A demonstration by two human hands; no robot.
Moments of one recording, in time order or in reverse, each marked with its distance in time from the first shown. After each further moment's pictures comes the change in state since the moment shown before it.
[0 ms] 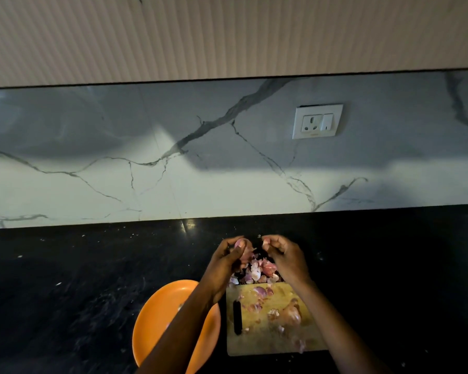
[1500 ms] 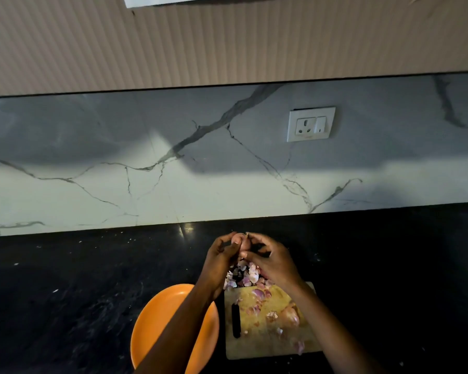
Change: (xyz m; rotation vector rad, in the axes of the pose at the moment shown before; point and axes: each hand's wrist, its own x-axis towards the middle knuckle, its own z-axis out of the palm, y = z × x) left_hand 0.007 0.016 0.006 -0.037 0.071 0.018; right_hand -0.008 -0.020 0.009 -0.021 -0.149 -0.142
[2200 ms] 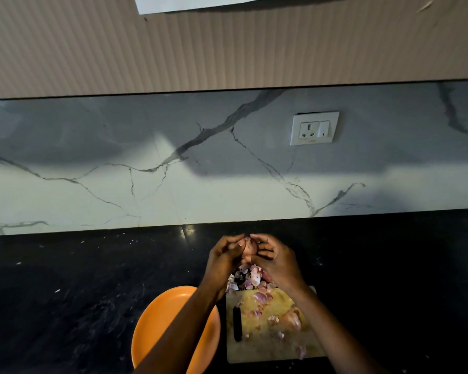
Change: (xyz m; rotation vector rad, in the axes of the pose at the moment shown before) left_hand 0.003 0.000 0.004 -0.081 0.046 0.037; right_hand 0.000 0.001 0.000 0.158 0.042 -0.042
